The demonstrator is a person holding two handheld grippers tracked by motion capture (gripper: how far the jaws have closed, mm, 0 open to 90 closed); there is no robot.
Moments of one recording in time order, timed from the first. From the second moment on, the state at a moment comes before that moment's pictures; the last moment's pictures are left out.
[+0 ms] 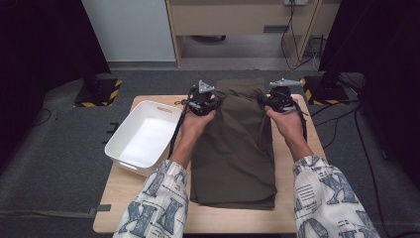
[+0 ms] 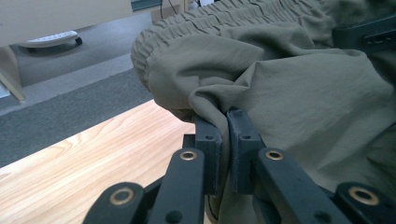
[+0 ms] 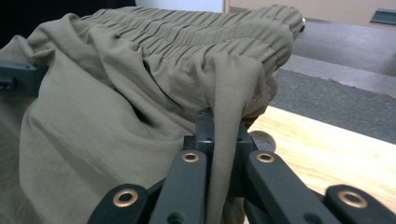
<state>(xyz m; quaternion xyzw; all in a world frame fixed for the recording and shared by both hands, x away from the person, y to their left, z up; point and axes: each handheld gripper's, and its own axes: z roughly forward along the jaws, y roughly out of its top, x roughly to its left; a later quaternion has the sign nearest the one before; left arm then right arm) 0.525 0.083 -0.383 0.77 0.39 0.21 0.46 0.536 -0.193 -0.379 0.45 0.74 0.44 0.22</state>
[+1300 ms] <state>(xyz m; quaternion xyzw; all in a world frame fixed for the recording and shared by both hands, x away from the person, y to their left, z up) 0.453 0.108 -0.431 0.77 0.39 0.20 0.46 0.472 -0.183 -0.426 0.41 0.76 0.46 0.20</state>
